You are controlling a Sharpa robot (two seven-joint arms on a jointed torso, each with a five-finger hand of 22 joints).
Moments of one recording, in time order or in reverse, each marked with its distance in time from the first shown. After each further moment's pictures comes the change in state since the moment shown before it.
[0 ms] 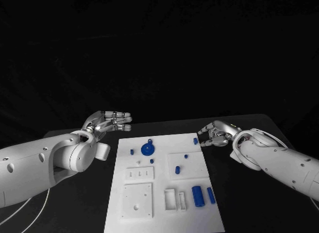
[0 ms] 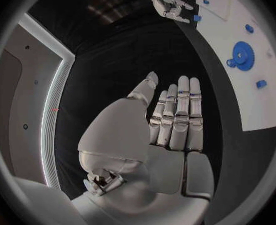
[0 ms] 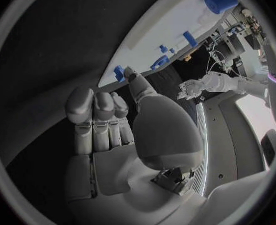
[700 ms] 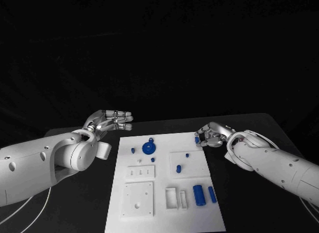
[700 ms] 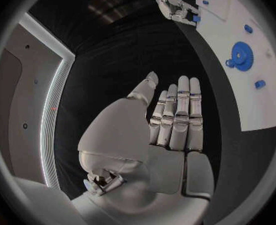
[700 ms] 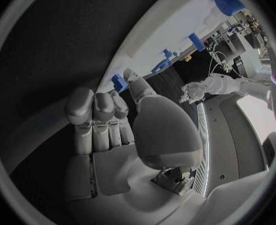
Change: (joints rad) left arm -0.001 0.003 0.000 -0.002 0.000 0.005 0.001; left_hand 0.000 0.000 0.000 0.000 0.000 0.000 0.000 0.000 0.000 0.000 0.000 0.000 0.000 0.000 0.000 0.000 0.000 0.000 0.000 0.000 0.000 0.000; right arm -0.012 0.066 0.000 -0.069 -0.009 -0.012 0.002; right_hand -0.014 0.014 0.017 -0.003 -0.012 0.032 0.004 0.000 0.000 0.004 -0.004 0.010 0.005 0.000 0.000 0.012 0.011 0.000 0.000 0.000 0.018 0.000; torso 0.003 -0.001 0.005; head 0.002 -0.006
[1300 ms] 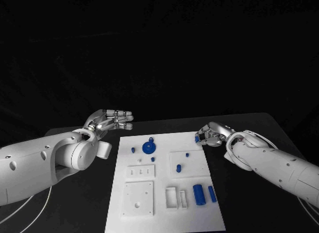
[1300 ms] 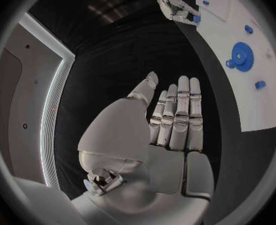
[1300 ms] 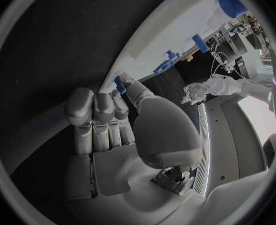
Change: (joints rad) left arm 0.000 0.000 0.000 0.000 0.000 0.000 -0.002; left_hand 0.000 0.000 -0.004 -0.004 0.000 0.000 0.000 0.000 0.000 0.000 0.000 0.000 0.000 0.000 0.000 0.000 0.000 0.000 0.000 0.000 0.000 -0.002; right arm -0.002 0.022 0.000 -0.031 -0.006 -0.009 -0.001; right_hand -0.031 0.031 0.187 -0.029 -0.163 0.064 -0.003 0.000 0.000 0.004 0.004 0.012 0.005 0.004 -0.004 0.004 0.009 0.000 0.000 0.000 0.017 0.000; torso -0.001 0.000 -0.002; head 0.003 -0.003
